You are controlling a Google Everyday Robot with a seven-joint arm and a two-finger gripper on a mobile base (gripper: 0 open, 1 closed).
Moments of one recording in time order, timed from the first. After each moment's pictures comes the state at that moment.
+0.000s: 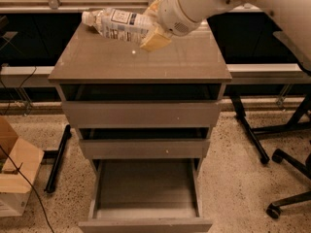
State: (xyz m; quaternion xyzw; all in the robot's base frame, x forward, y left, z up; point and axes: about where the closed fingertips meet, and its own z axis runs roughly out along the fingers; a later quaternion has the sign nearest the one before) arm 0.640 0.007 0.984 -0.66 0.61 0.02 0.43
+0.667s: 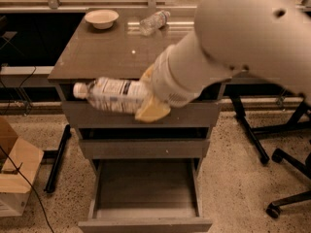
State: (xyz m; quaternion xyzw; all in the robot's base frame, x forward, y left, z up) arm 0.481 0.014 0.916 -0.67 0.66 0.05 0.33
